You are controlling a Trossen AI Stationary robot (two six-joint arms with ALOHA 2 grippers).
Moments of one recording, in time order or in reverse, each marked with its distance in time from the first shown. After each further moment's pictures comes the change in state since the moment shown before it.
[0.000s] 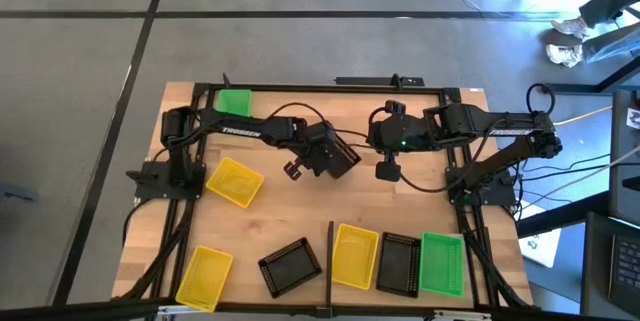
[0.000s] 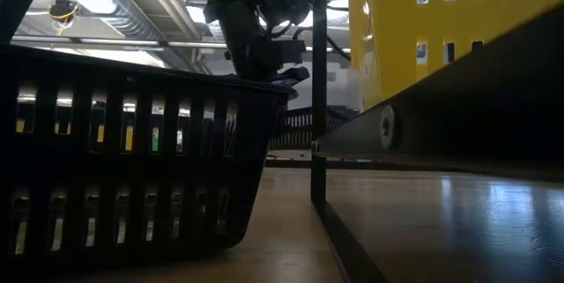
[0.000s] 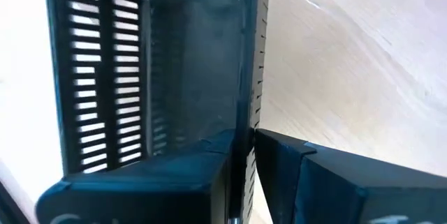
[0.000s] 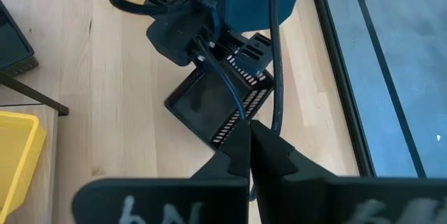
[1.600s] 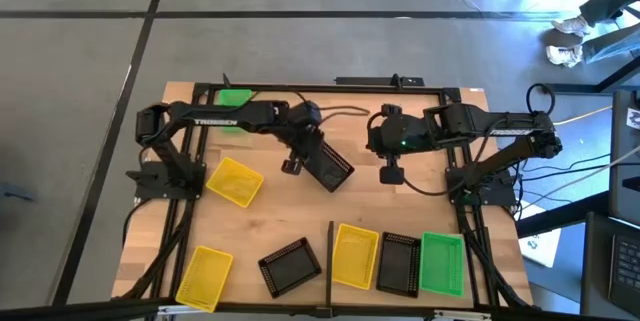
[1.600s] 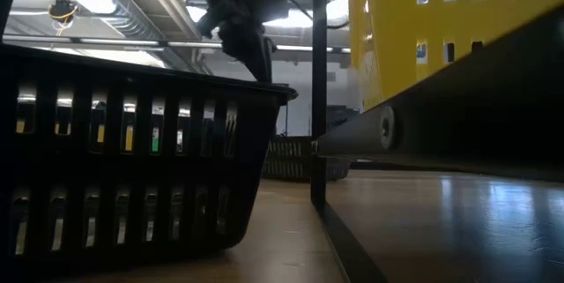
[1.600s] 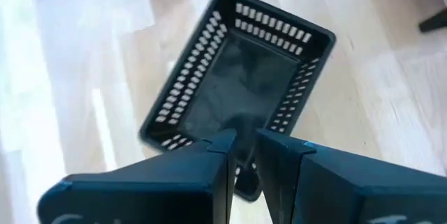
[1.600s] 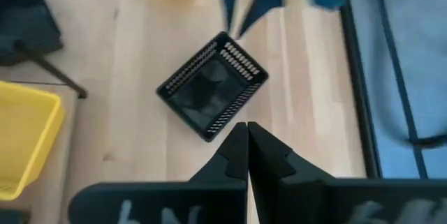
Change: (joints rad) left arm 0.062 -0.199 0.000 -0.104 0.151 -0.507; right arm 0.002 0.000 0.000 -0.007 -0.084 -0.088
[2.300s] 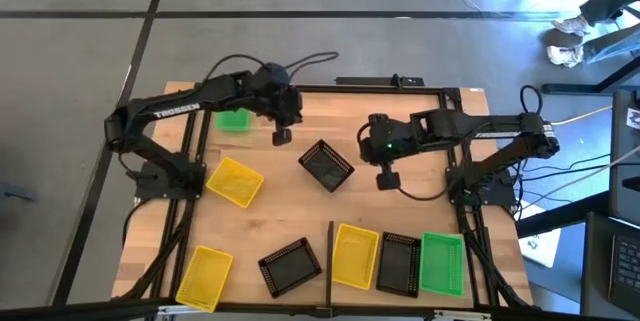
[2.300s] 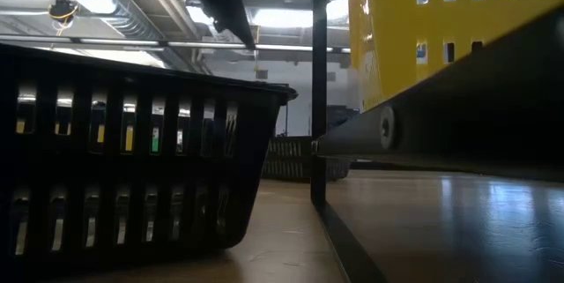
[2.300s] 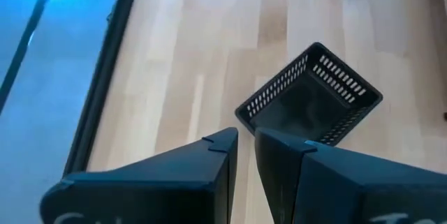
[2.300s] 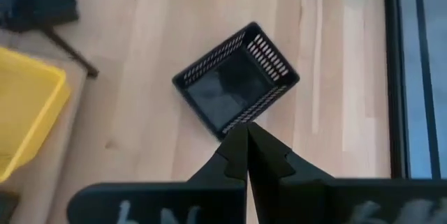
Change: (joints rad) left arm 0.171 -0.248 0.000 -0.034 -0.029 -0.204; right arm -0.038 0.026 -0.114 0.102 -0.114 -0.127
